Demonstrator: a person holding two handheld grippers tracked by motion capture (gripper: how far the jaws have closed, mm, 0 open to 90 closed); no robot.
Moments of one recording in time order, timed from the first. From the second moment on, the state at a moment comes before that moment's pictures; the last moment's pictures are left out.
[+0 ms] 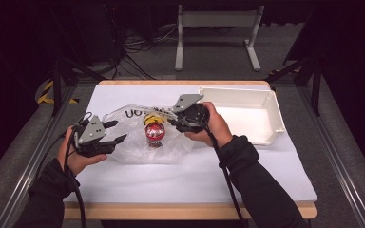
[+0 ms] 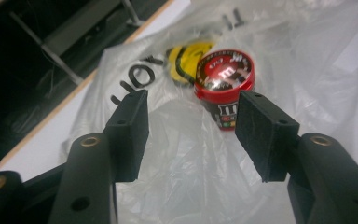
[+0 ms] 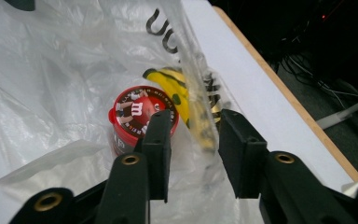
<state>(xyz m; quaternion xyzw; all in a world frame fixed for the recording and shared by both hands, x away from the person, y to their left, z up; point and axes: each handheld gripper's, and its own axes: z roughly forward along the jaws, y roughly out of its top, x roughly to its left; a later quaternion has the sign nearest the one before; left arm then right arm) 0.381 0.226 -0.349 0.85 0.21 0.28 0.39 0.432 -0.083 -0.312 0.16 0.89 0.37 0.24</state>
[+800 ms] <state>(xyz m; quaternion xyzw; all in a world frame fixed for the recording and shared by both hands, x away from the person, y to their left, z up) 0.460 0.223 -0.418 0.89 0.27 0.23 0.30 0.484 -0.031 -0.393 0.14 0.97 0.12 0.16</state>
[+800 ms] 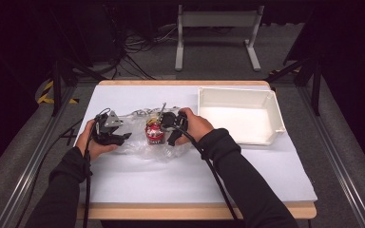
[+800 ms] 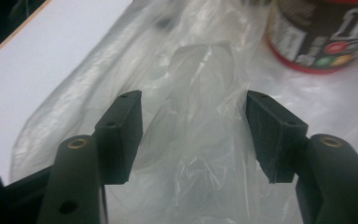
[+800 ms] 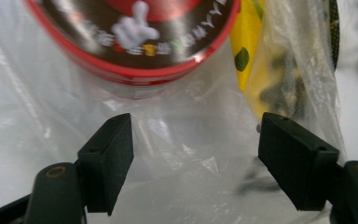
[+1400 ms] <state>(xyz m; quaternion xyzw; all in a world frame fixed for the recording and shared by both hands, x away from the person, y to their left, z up) 0.480 0.233 -0.442 0.87 0.34 0.24 0.27 0.497 -0.034 -0.413 0.17 0.97 0.06 0.17</state>
